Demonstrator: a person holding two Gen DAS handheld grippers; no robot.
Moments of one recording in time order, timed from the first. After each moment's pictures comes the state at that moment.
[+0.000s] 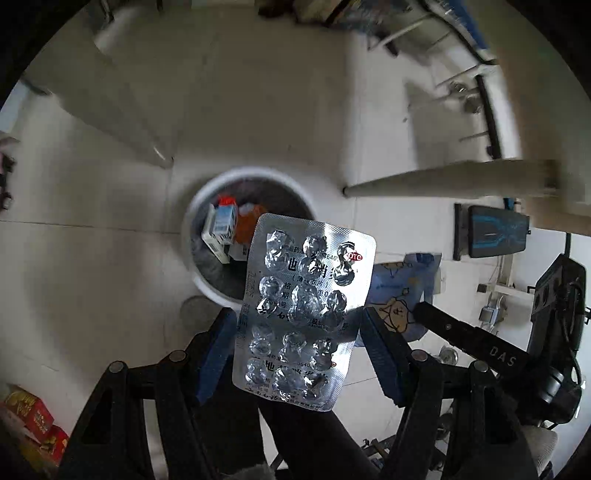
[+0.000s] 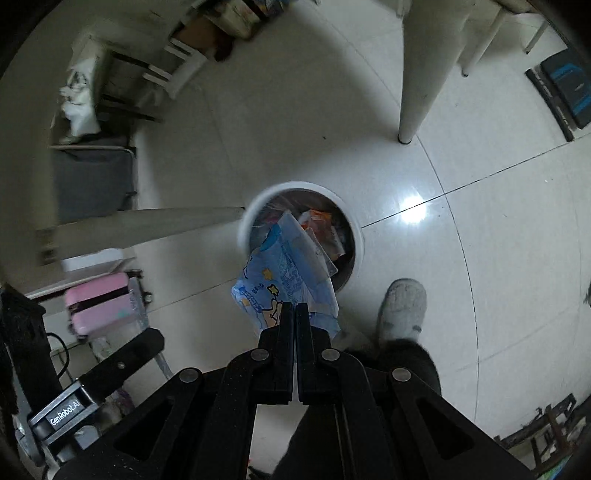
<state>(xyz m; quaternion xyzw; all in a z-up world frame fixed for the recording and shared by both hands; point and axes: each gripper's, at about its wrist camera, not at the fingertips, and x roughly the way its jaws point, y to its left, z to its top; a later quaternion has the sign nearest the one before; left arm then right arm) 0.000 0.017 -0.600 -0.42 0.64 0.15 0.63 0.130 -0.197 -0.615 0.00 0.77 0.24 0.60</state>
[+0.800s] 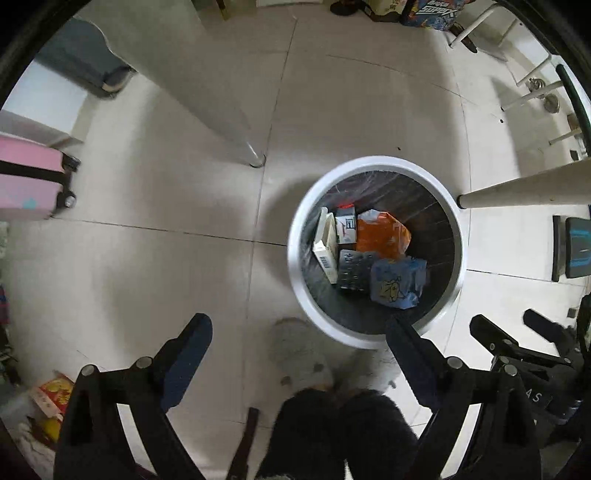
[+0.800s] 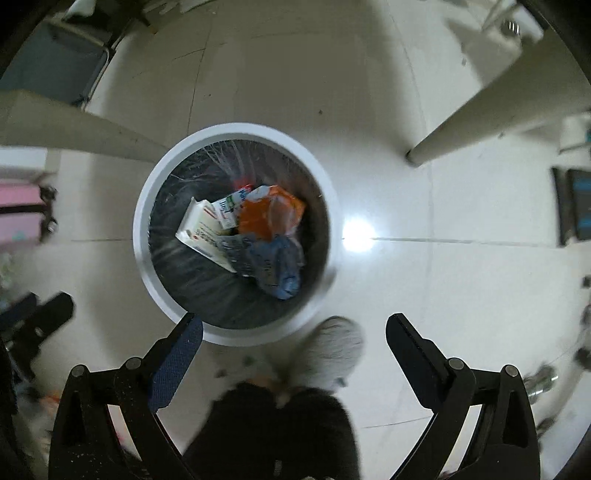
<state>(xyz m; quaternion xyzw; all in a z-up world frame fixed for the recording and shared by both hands) -0.054 0.032 -0.666 -0.29 0.66 0.29 0.63 0.084 -0.130 -0.754 -0.25 0.70 0.27 0.61</state>
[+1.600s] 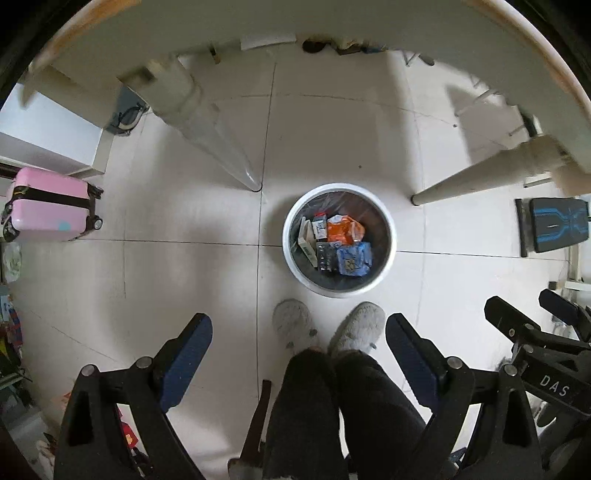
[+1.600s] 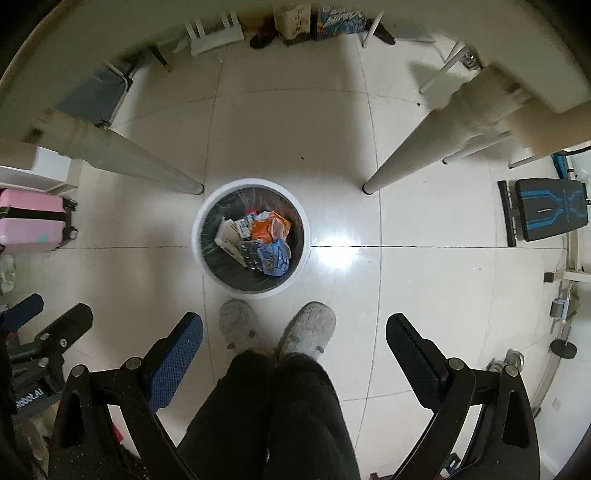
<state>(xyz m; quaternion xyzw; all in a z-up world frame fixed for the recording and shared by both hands) -0.056 -0.006 -0.467 -0.26 0.65 0.26 0.66 0.075 -0.158 -0.503 -0.24 0.67 0.26 0.65</state>
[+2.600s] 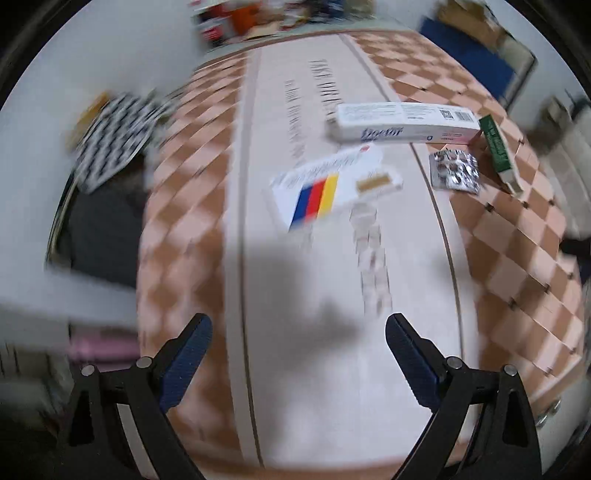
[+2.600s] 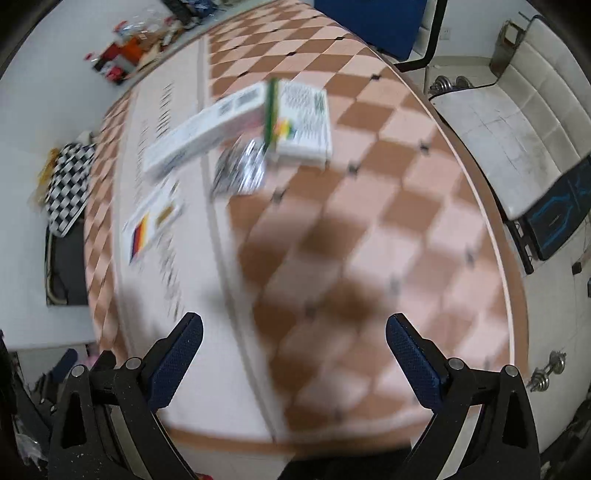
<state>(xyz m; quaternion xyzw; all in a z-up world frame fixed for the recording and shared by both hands) 0.240 0.174 -0.292 -0.08 0.59 0.28 0.75 0.418 -0.033 -0.292 -0.02 0.67 0.24 0.70</state>
